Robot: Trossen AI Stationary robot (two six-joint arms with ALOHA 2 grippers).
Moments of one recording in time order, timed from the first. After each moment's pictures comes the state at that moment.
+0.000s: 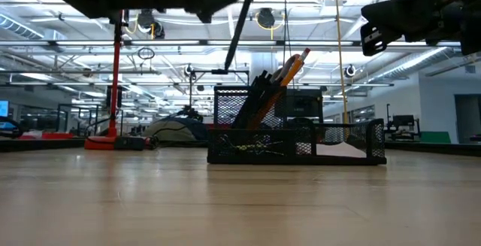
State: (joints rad) left arm -0.12 1.54 0.70 0.89 -0.02 0.21; right arm 0.00 0.68 0.13 0.54 -0.29 0.06
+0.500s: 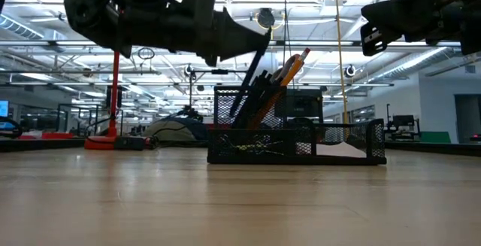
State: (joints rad) left arm -0.06 1.75 0.70 1.00 -0.08 0.06; right arm 0.00 0.68 0.13 0.54 -0.29 0.07
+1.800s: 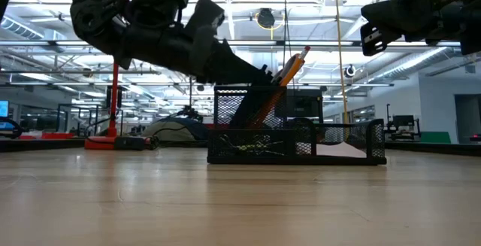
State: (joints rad) left arm -0.03 1.79 0.70 0.86 -0.05 0.12; right arm 0.00 0.68 0.13 0.54 -0.29 0.07
